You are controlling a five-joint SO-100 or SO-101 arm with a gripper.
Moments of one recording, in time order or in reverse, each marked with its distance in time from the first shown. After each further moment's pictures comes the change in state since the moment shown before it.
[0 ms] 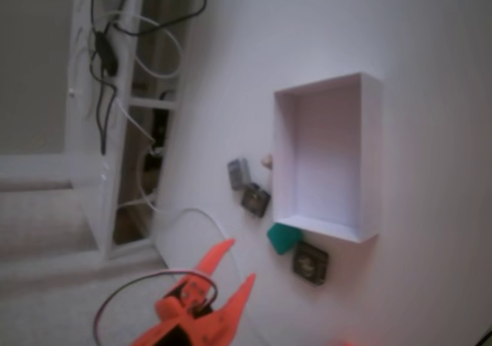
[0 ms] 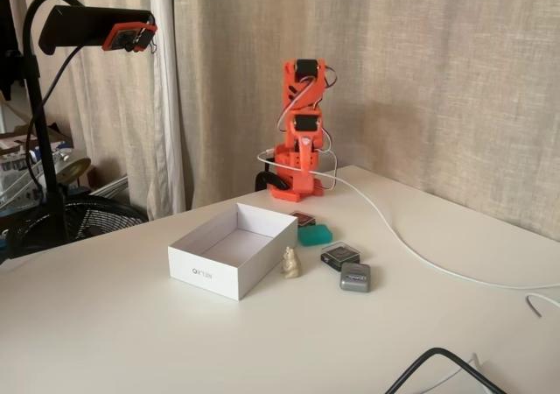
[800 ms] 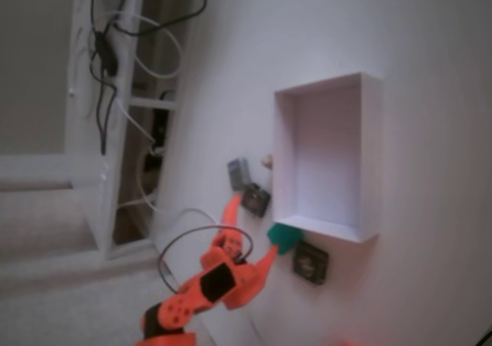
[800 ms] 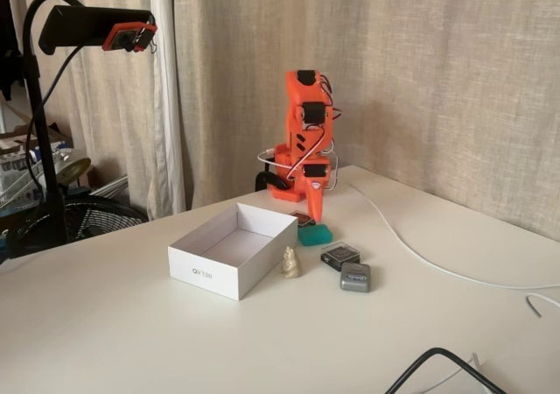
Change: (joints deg) arm -4.2 -18.2 10.8 -24.8 2.3
